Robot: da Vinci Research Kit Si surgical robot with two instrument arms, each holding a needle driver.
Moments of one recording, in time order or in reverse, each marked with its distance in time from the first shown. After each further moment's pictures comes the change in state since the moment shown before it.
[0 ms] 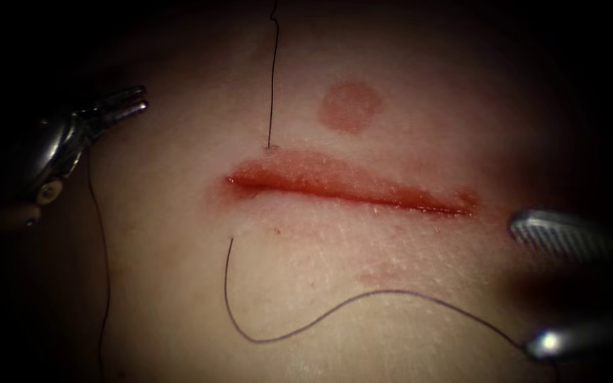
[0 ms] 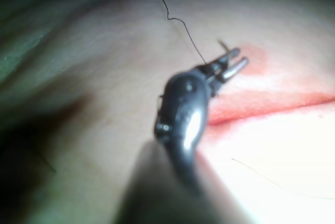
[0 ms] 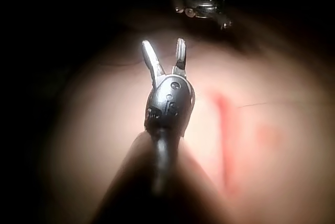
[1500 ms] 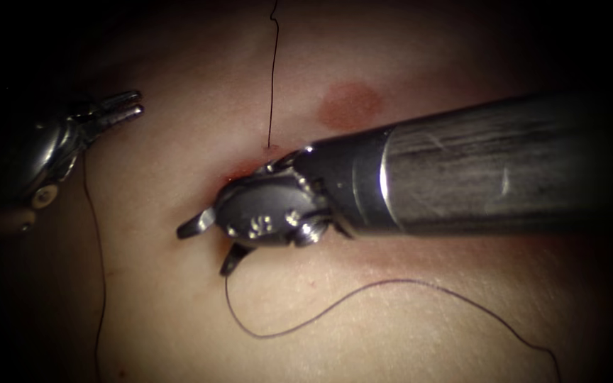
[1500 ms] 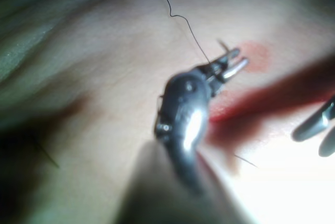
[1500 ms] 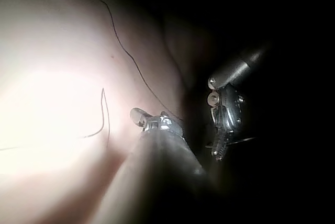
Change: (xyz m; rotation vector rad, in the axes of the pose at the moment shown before) right arm -0.021 0.011 0.025 0.560 -0.838 -0.957; left arm 0.000 0.000 -0.001 -0.010 0.000 0.002
